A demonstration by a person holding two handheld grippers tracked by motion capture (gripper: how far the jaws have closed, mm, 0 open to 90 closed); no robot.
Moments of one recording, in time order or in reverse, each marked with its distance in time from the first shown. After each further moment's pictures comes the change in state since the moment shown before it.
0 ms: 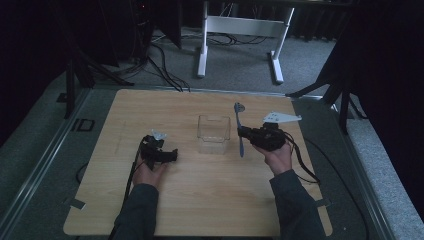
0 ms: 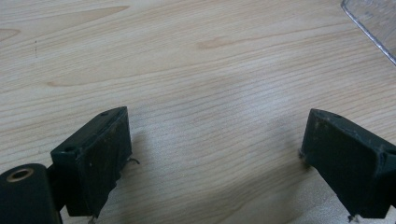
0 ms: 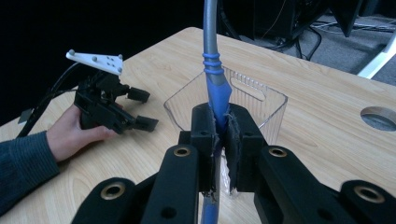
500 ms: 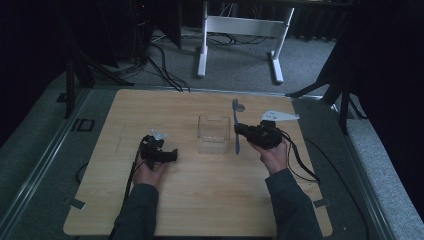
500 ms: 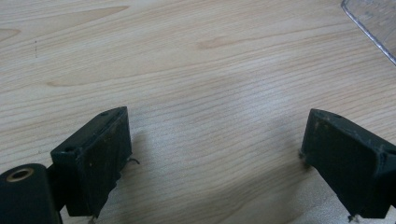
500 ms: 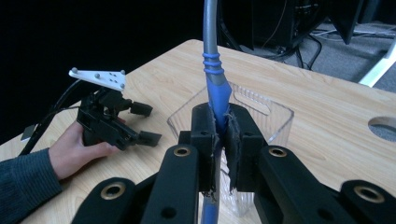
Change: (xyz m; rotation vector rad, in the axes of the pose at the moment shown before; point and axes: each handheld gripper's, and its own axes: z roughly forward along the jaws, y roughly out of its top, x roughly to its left) left arm 0.000 0.000 0.000 0.000 0.000 0.000; right arm 0.004 0.005 0.008 -0.045 0.005 0.019
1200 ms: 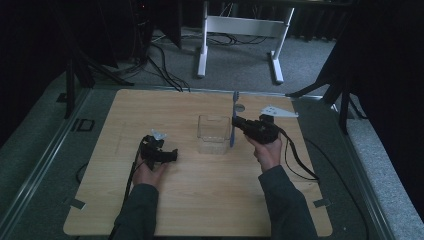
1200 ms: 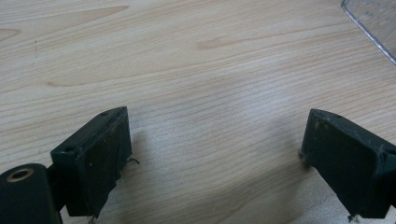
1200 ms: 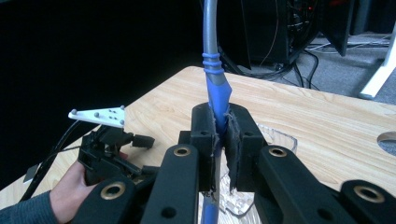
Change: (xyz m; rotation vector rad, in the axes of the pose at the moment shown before) left arm 0.000 0.000 0.000 0.000 0.000 0.001; right arm -0.002 0.007 0.011 -0.099 -0.008 0.091
